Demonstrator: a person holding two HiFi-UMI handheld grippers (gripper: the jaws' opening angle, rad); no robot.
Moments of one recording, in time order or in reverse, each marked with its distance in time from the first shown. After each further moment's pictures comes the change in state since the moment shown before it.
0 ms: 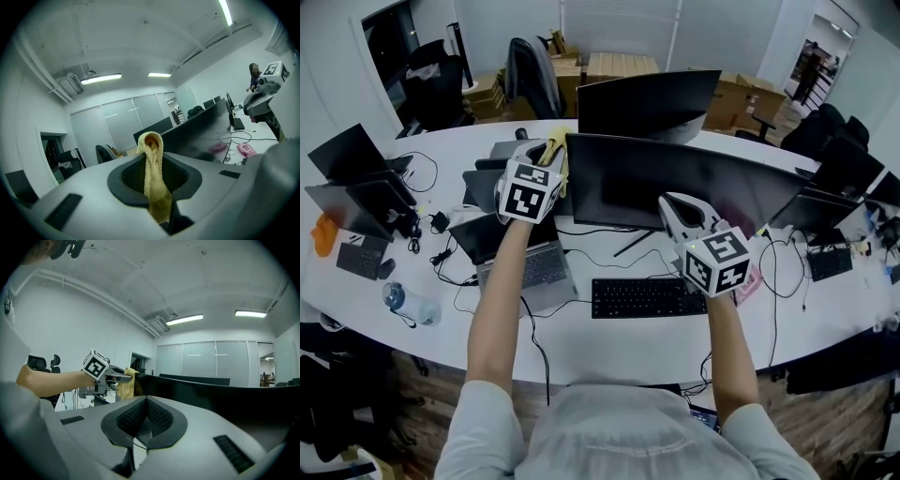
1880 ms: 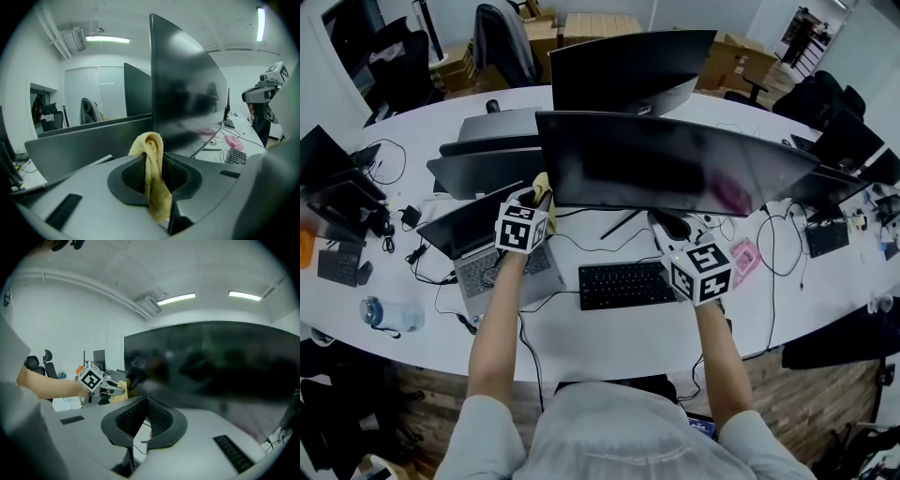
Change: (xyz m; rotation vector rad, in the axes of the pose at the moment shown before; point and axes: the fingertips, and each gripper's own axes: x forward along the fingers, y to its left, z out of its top) left arm 0.053 -0.085 -0.203 -0.272 0.255 -0.179; right arm 0.022 -0.017 -0.122 0.113 0.209 -0.044
